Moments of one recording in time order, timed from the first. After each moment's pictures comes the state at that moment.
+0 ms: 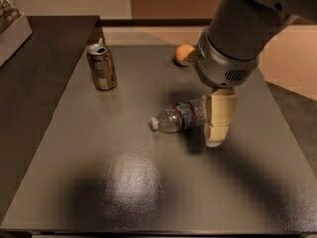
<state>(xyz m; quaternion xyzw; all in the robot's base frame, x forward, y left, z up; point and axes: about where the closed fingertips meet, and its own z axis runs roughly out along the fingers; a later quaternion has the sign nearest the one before) 0.449 -0.087 0.927 -0.75 0.64 -0.02 0.14</state>
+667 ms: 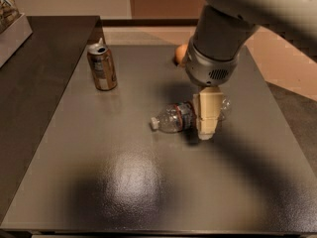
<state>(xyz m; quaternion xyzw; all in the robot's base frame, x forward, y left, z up) 0.484 -0.082 0.893 -0.76 0.65 -0.01 0.11</state>
